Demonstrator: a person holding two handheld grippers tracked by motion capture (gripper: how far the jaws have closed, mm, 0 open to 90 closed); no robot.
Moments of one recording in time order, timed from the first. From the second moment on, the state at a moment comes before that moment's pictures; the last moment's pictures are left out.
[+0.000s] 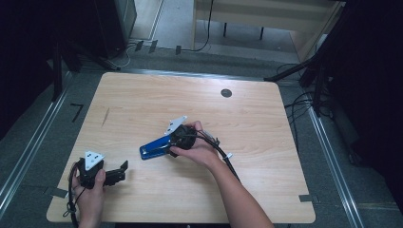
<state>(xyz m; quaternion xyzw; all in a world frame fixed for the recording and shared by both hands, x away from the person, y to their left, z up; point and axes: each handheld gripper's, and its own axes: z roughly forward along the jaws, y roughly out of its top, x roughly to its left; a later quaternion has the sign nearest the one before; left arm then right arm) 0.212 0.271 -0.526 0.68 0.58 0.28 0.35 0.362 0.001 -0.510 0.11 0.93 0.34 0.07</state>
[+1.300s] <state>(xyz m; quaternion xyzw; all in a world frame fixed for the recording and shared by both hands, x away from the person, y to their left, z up) 0.212 0.270 -0.526 0.68 0.58 0.28 0.35 0.343 -0.021 -0.504 0.13 0.93 0.35 0.04</state>
